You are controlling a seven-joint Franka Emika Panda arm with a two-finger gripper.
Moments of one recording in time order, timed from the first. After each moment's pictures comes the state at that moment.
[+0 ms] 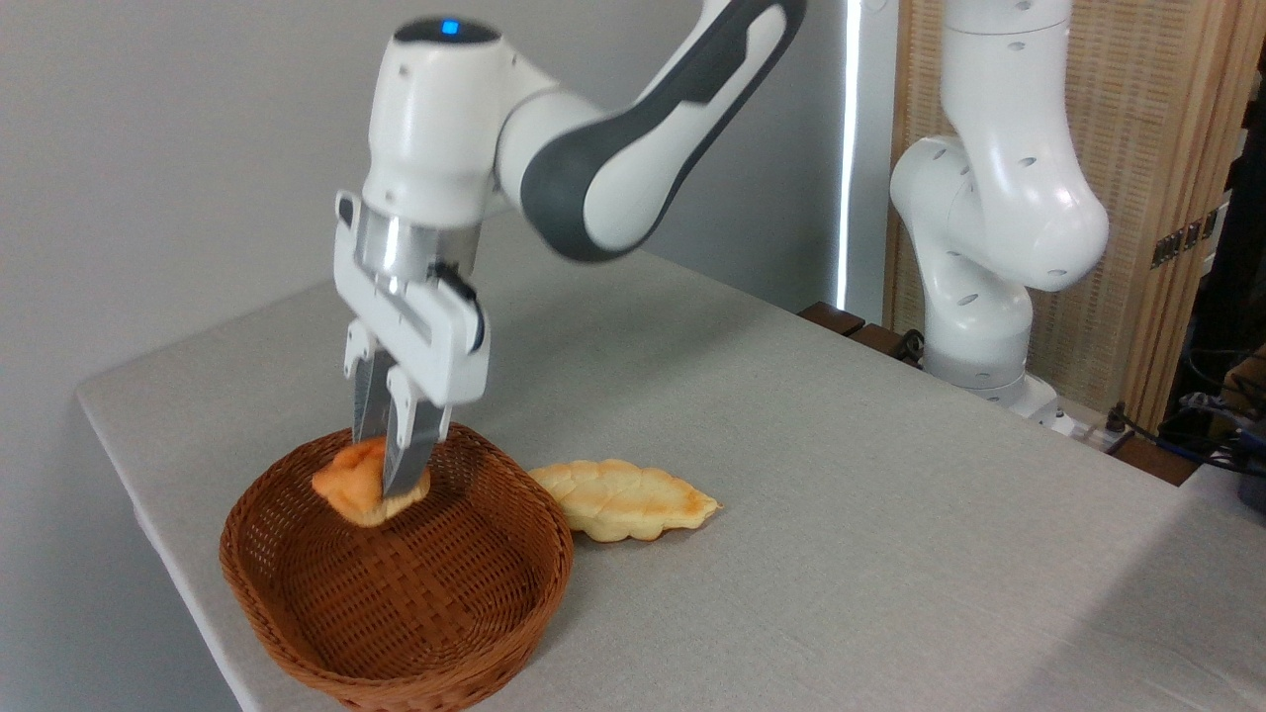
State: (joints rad) arm -0.26 0.01 0.06 -2.05 -0.13 2.45 0.68
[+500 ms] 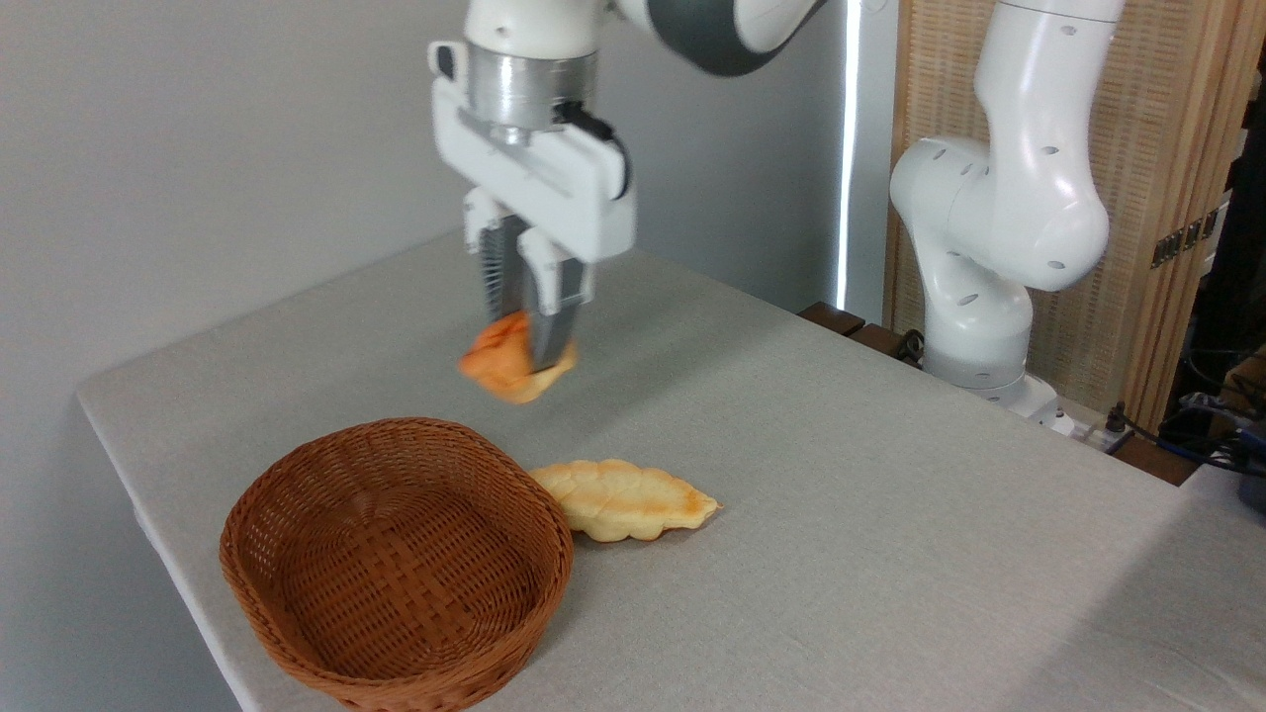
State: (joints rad) arm -0.27 -0.30 0.15 -2.08 -0.13 1.94 0.70
